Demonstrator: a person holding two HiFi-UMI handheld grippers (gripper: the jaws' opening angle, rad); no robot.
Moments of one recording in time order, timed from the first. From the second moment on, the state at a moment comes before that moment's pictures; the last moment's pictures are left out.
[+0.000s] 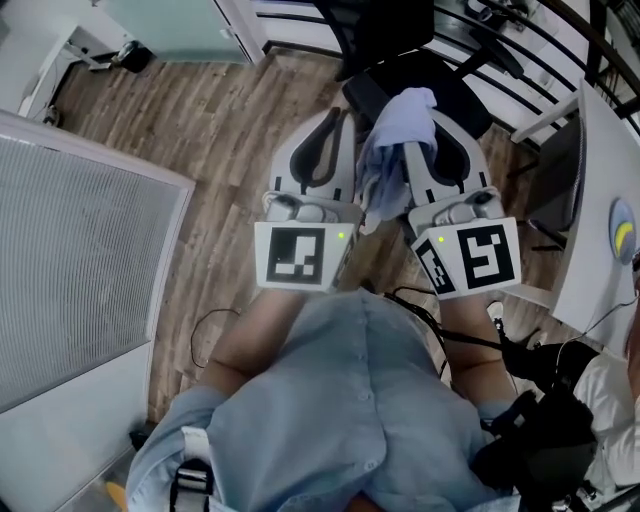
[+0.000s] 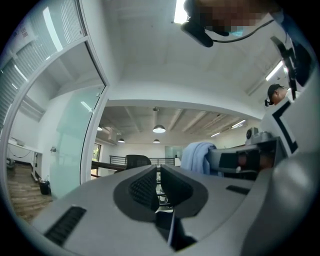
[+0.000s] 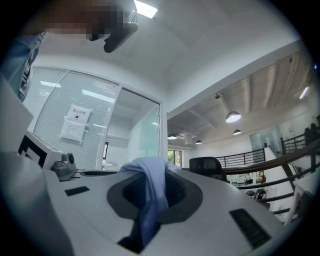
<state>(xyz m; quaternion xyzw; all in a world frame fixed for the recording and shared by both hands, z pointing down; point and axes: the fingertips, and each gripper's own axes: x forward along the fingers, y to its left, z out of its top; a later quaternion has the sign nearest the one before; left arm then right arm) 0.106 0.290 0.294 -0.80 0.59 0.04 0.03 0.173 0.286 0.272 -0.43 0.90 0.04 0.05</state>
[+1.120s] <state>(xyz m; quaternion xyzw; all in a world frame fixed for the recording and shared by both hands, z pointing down) -0.073 0.070 0.282 -0.82 0.57 0.06 0.05 -0.015 0.059 0.245 -0.44 0.89 0.08 0.07</state>
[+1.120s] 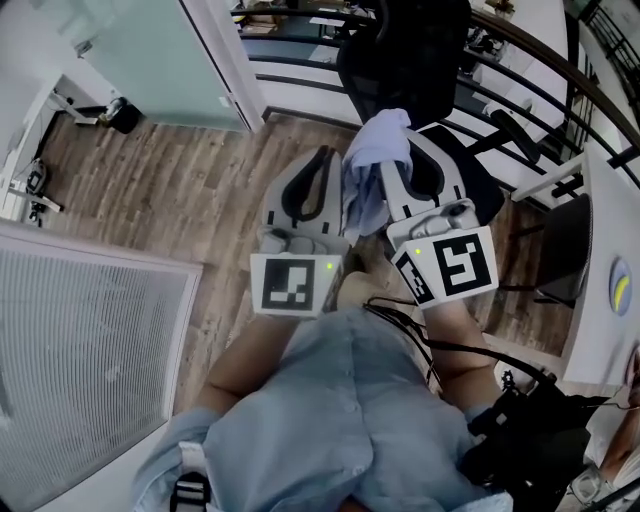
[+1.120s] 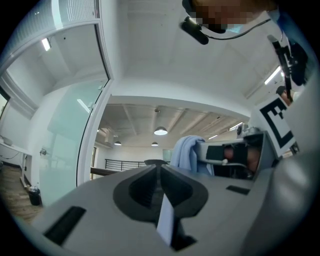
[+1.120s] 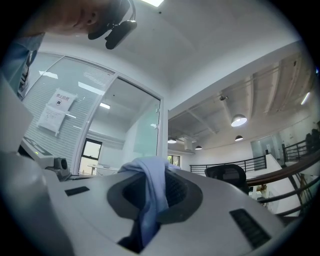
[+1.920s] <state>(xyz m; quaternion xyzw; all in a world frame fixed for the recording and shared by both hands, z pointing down) -0.089 -0.102 0.276 -0.82 0.57 0.04 0.04 -0.044 -0.101 0.237 -0.42 0.90 0.06 0.05</state>
